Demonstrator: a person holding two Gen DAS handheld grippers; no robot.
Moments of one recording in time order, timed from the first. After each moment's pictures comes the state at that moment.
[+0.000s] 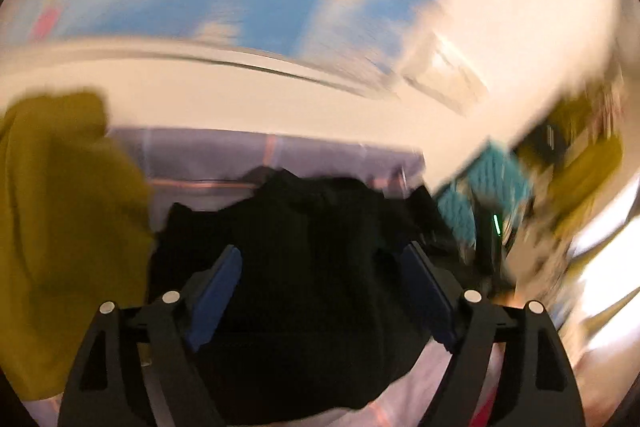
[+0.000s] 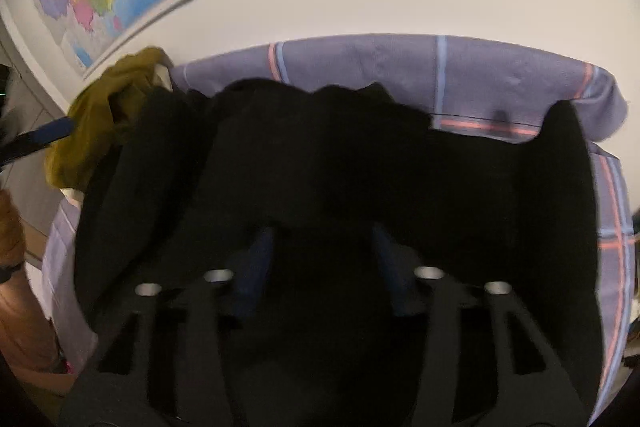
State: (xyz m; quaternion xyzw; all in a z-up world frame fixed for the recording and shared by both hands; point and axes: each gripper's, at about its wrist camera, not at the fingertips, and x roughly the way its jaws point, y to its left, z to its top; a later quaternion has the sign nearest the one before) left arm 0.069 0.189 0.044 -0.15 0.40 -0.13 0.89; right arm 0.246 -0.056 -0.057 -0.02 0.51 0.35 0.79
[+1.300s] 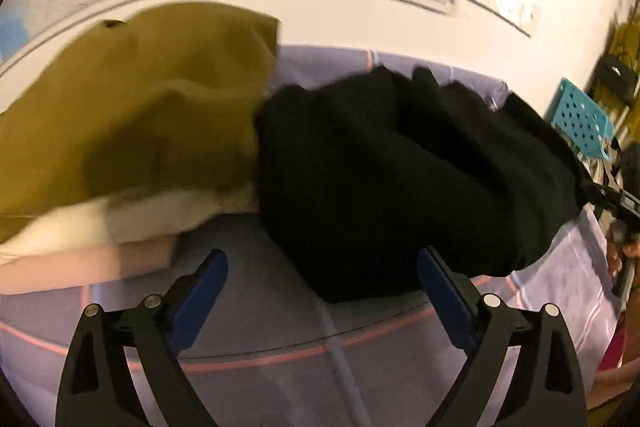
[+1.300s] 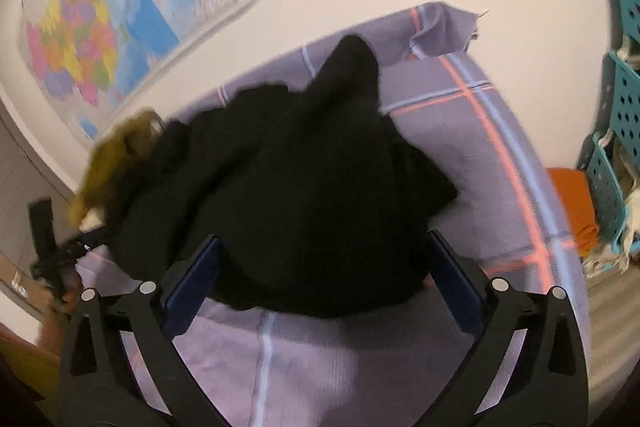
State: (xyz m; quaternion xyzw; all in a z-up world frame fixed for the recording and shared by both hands) left arm -0.025 0.203 -0.051 -0.08 0.41 0.02 0.91; right arm 0.167 -0.215 -0.068 0.12 0.47 0.30 0.82
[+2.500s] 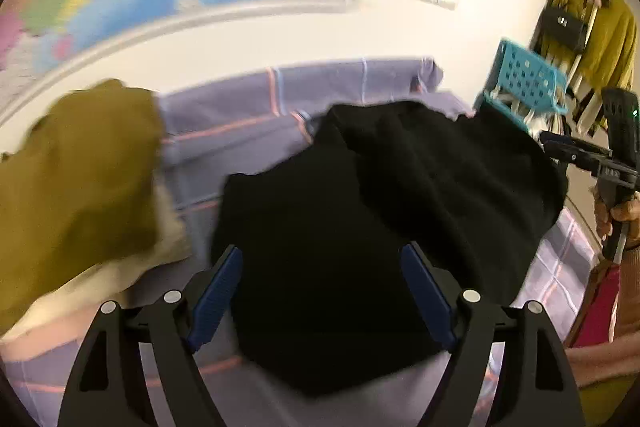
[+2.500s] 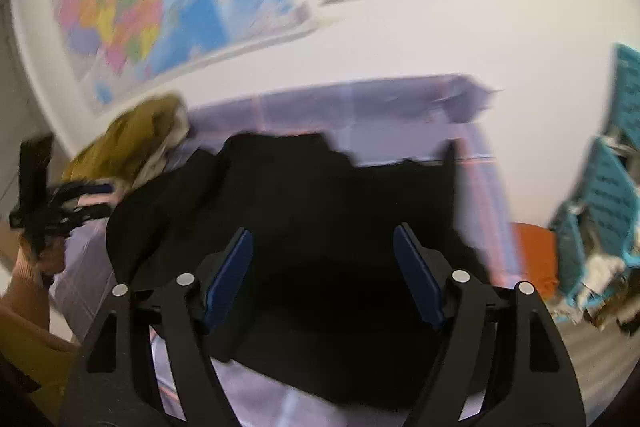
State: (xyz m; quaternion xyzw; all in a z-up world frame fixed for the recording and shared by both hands) left arm 0.008 0.139 -0.017 -0.01 0.45 -0.08 0.89; right arm 0.149 -0.189 0.025 0.02 0.43 0.32 0.84
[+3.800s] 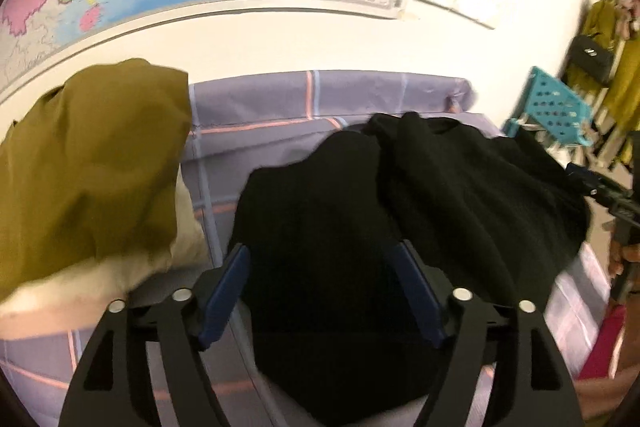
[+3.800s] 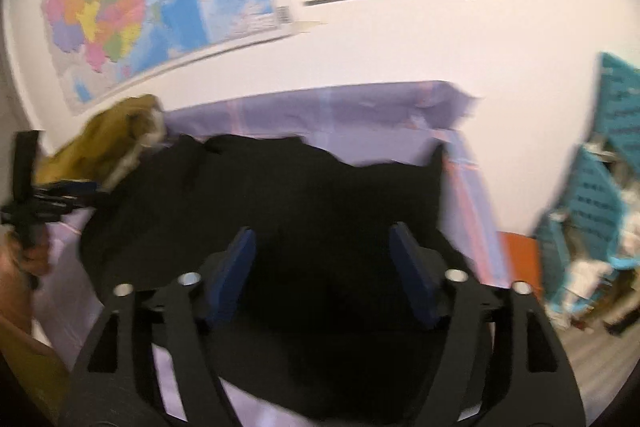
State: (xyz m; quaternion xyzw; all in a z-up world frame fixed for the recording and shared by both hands) left arm -0.012 0.168 -0.028 -0.06 0.41 -0.04 0.91; right arm 0.126 -0.210 0.023 0.01 0.40 0.25 0.88
